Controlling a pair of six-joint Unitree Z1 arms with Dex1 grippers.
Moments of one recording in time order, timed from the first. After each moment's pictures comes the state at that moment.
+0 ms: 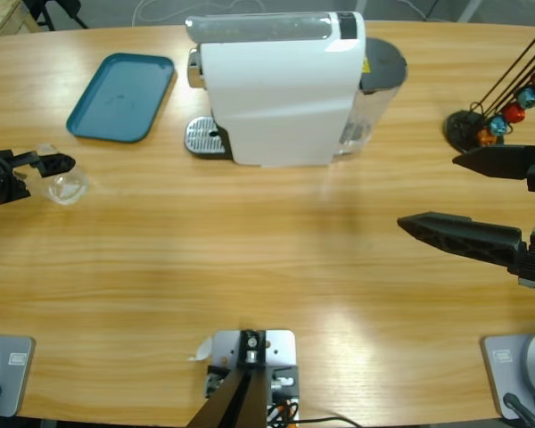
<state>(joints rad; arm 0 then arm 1) -0.62 1.40 -0.44 -0.02 0.35 -0.64 1.11 1.09 -0.85 0.48 -0.19 0.36</state>
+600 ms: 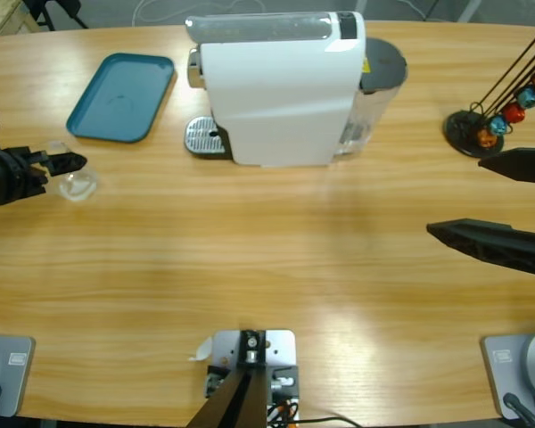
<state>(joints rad) -0.63 1.45 -0.44 -0.10 0.28 -0.58 1.11 1.02 -0.85 0.54 -0.19 0.36</state>
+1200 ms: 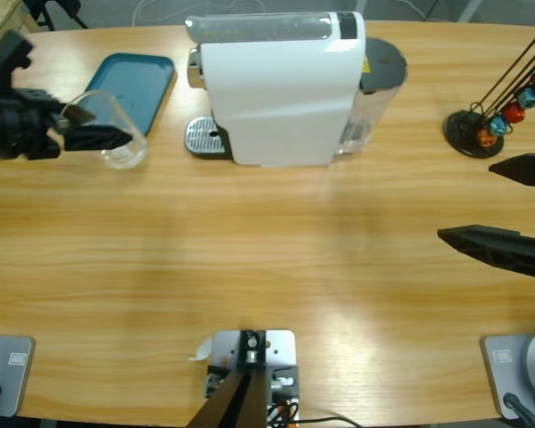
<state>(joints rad) -0.64 1.39 -0.72 0.06 -0.11 0.05 1.11 1.01 -0.85 0.58 -0.21 0.35</state>
